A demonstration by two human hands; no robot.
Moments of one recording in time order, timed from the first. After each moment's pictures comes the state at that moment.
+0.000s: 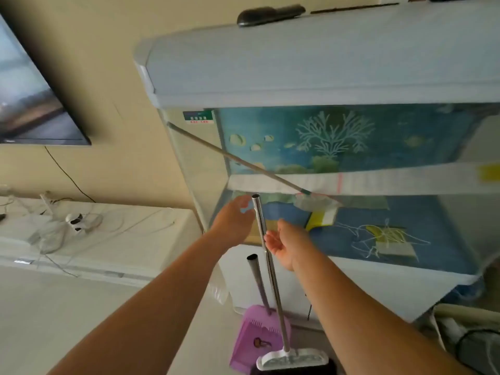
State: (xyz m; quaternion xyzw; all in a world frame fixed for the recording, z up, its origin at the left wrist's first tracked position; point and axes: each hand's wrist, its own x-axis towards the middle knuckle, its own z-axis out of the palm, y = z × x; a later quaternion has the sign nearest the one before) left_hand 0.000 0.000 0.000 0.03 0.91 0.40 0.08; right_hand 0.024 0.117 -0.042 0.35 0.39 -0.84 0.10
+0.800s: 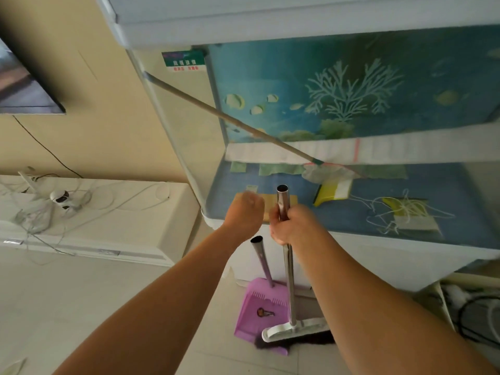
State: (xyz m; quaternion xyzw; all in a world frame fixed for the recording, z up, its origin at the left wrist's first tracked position) left_hand -0.026 0.009 -0.065 0.05 0.93 0.34 0.14; right_hand -0.020 0.110 -0.079 0.48 0.11 -0.87 0.05
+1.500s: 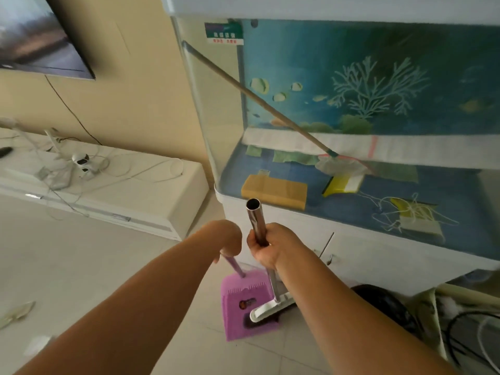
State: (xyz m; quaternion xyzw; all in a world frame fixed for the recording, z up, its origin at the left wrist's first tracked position) left_hand 0.026 -0.048 -0.075 0.09 0.88 -0.14 0.44; right_hand 0.060 0.054 -0.078 0.44 0.27 -0.82 0.23
